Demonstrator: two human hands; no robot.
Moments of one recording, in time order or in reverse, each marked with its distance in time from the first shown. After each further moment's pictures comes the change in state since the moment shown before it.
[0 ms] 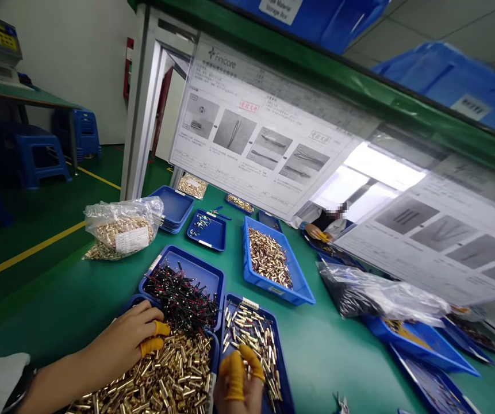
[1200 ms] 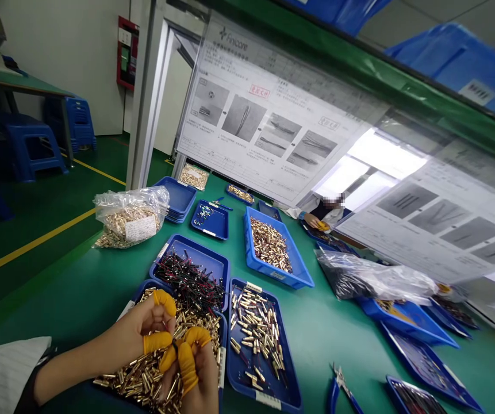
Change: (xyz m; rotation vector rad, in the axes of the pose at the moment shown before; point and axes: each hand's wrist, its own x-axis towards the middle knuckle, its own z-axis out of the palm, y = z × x) left_hand -0.020 0.016 -0.006 -1.042 -0.109 -0.098; right_hand -0.060 -0.009 0.066 0.098 -0.533 0.158
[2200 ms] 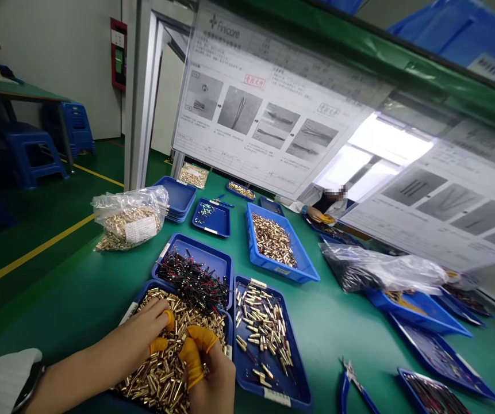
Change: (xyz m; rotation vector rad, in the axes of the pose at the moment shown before) left_hand 0.000 -0.012 -0.007 1.192 -0.082 -0.093; right_hand 0.003 -0.008 -0.018 -0.424 0.151 -0.027
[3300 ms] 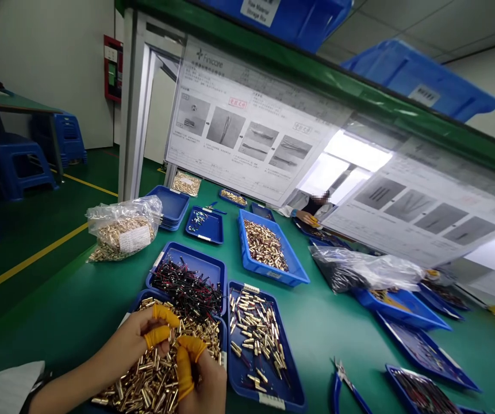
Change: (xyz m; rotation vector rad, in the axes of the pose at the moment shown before) left_hand 0.007 0.008 0.001 -1.232 0.159 -0.036; right_hand 0.000 -0.004 0.013 -0.160 0.154 -0.256
